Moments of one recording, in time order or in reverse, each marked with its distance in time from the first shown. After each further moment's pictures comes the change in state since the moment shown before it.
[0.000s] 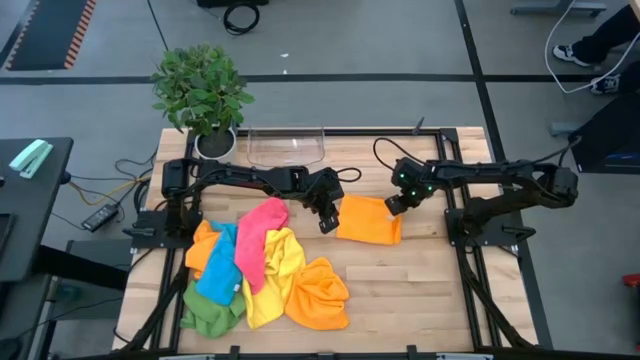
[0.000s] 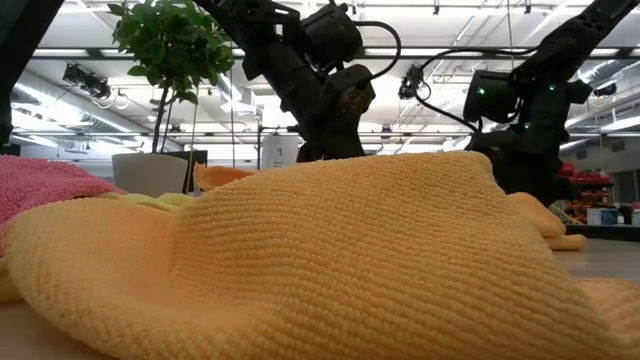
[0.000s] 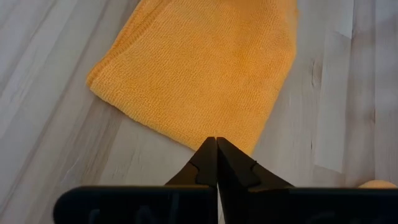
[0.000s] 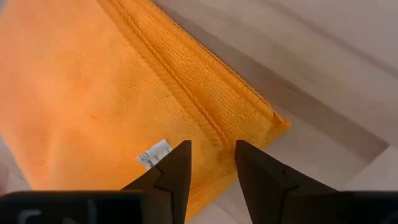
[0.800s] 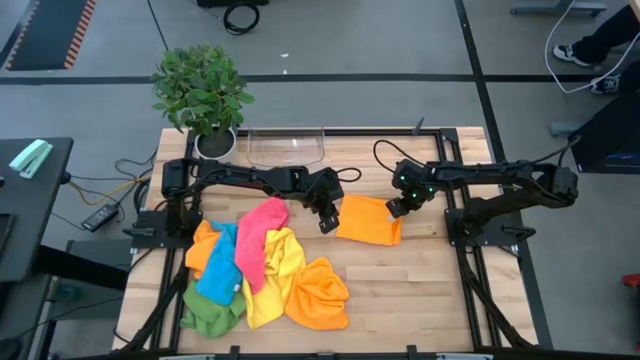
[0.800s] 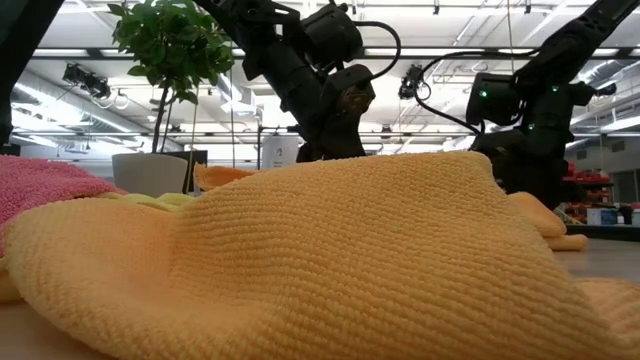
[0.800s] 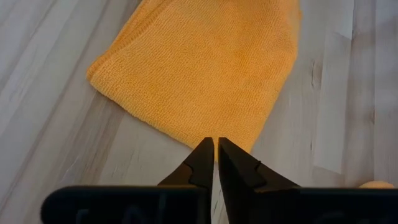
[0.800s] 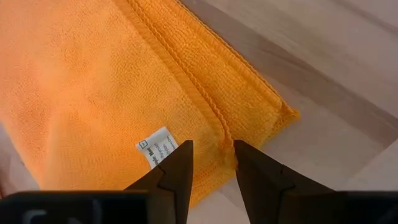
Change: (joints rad) left arm 0.000 0.000 0.000 0.000 0.000 -0.008; right arm 0.004 0.000 -0.013 -0.009 -0.039 0.001
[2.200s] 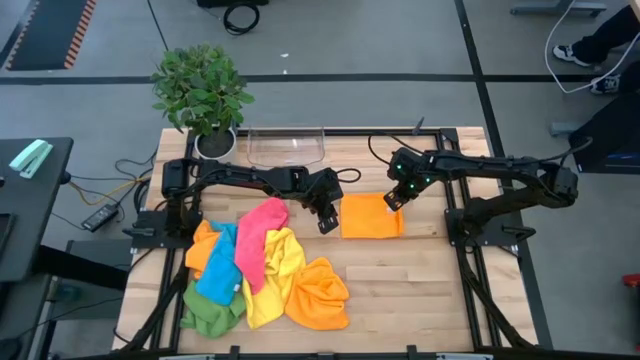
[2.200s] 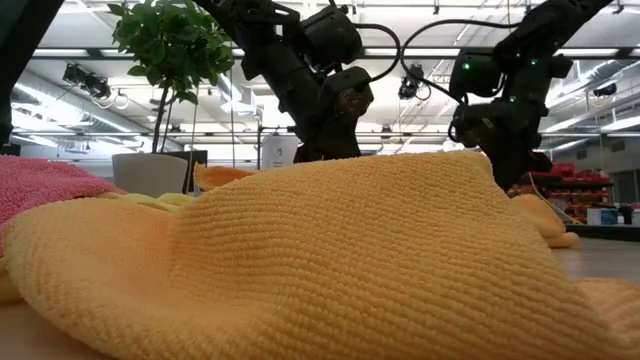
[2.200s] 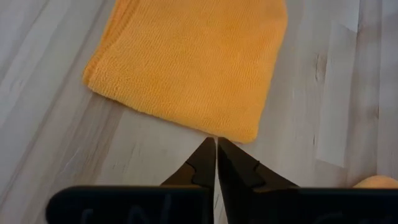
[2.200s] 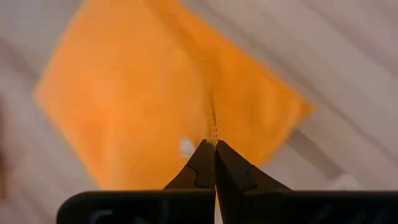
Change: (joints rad) left arm 0.000 0.000 0.000 -0.024 0.000 0.000; right arm 0.004 0.000 0.191 -0.159 0.072 -0.166
